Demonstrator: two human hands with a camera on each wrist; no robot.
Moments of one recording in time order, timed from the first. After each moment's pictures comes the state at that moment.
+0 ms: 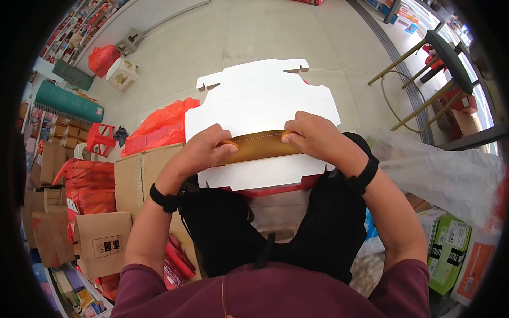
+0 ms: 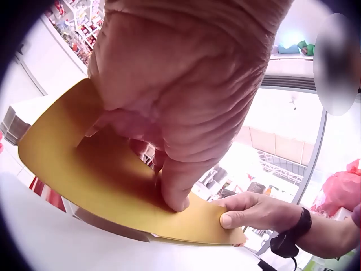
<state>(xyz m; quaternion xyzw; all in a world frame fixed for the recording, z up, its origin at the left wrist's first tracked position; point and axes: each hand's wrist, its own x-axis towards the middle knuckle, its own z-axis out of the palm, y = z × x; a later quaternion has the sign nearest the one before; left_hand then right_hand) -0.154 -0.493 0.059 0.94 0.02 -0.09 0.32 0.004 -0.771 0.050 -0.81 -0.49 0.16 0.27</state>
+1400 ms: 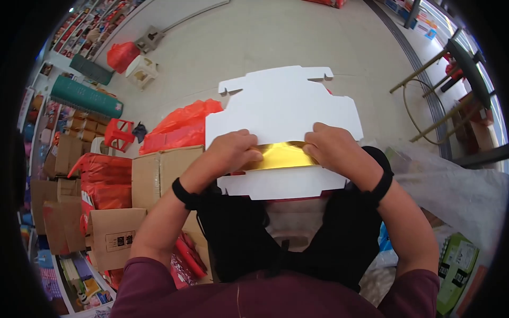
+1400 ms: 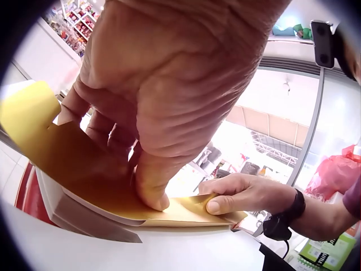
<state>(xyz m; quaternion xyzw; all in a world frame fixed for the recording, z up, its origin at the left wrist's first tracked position) -0.133 -0.491 0.047 0.97 -0.01 -0.10 0.21 0.007 -0.757 0.051 -0.82 -0.52 0.12 0.22</state>
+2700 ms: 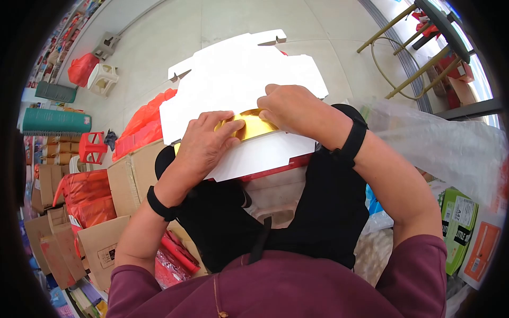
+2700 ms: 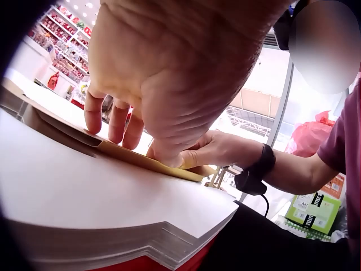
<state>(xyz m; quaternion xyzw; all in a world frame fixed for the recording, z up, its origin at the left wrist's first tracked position) -0.150 -0.544 0.045 0.98 -0.10 0.03 0.15 0.008 -0.753 0.053 -0.83 -0.51 0.14 0.16</state>
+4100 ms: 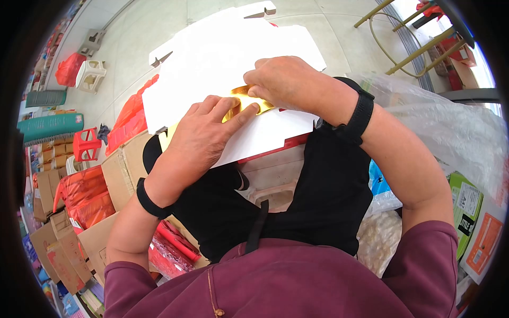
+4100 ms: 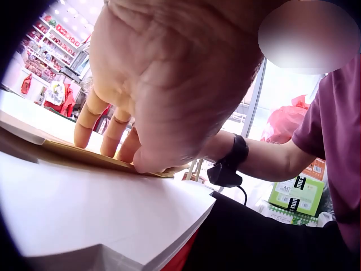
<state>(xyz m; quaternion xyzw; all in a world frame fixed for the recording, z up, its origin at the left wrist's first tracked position) -0.145 -0.570 0.061 0.98 -0.21 -0.02 0.02 0.015 -0.755 0.043 -0.82 -0.53 0.13 0.18</state>
